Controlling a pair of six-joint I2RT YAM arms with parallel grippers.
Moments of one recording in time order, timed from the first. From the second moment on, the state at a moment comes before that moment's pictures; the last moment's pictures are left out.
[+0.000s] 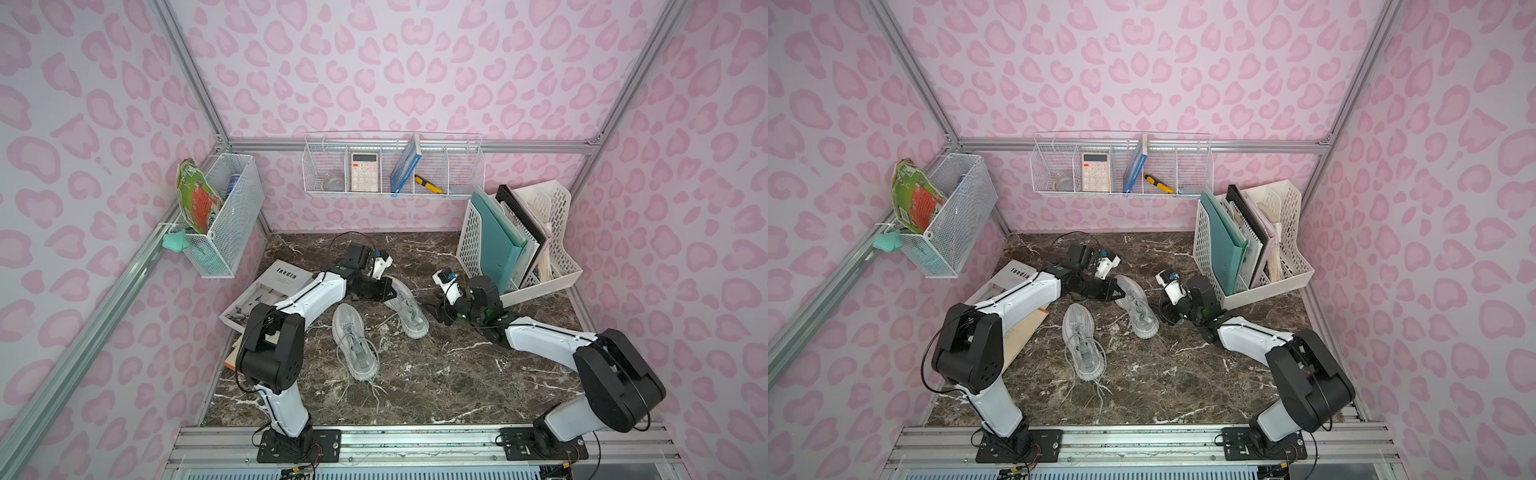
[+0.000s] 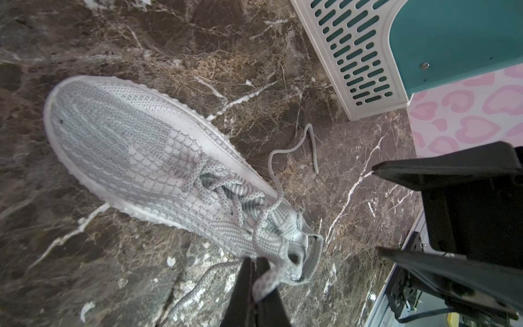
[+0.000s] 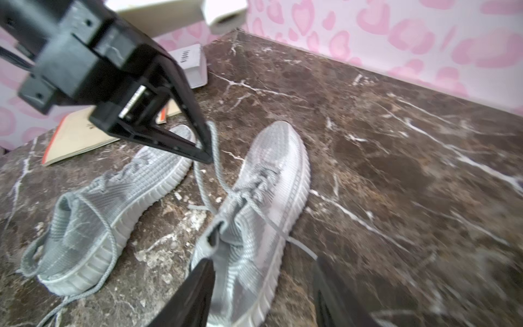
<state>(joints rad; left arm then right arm) -0.34 1.79 1.28 -0.49 0.58 -0.15 0.58 1.56 0.75 0.38 -0.40 -0.02</state>
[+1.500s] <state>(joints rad) -0.35 1.78 1.22 -0.42 0.61 -0.01 0.57 1.94 1.09 0.46 -0.77 0.23</state>
